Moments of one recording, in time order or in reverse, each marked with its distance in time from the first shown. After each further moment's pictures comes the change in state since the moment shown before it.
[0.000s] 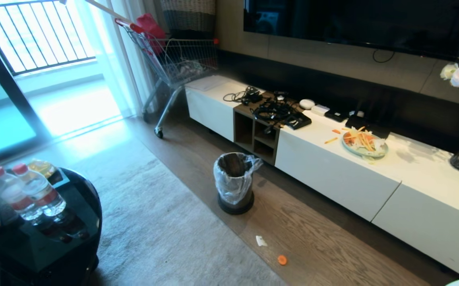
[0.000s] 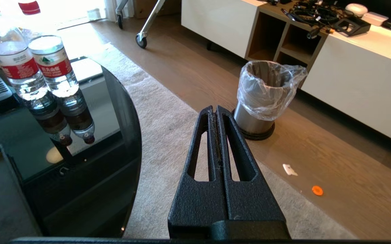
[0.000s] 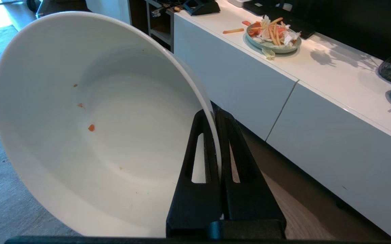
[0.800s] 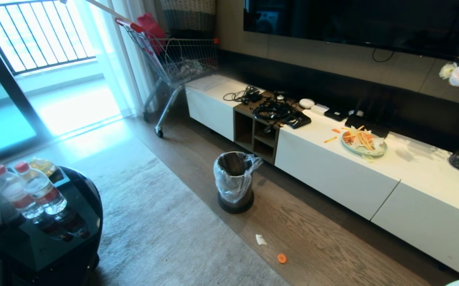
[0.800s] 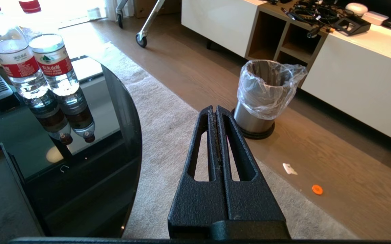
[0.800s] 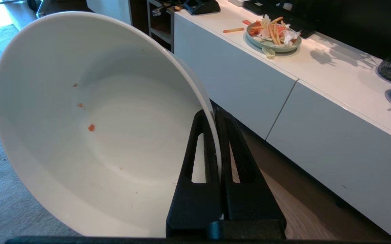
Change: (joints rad) left arm 0.000 0.000 0.000 0.000 0.000 0.001; right arm 0.000 0.000 0.000 0.000 0.000 0.000
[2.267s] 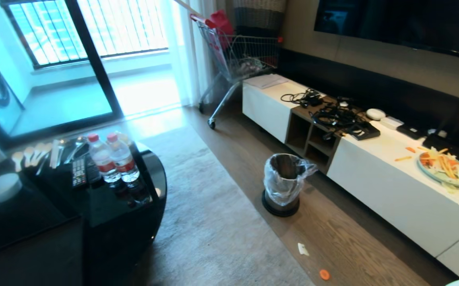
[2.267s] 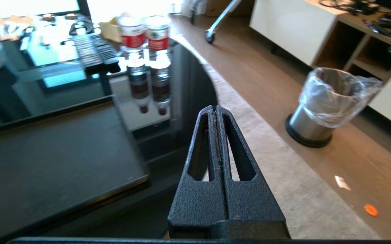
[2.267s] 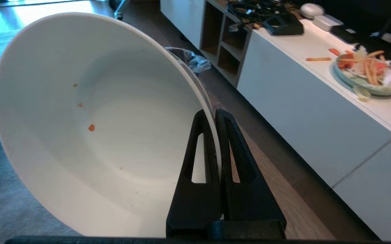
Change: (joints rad) left arm 0.000 0.000 0.000 0.000 0.000 0.000; right arm 0.000 0.000 -0.001 0.001 -0.001 0.004
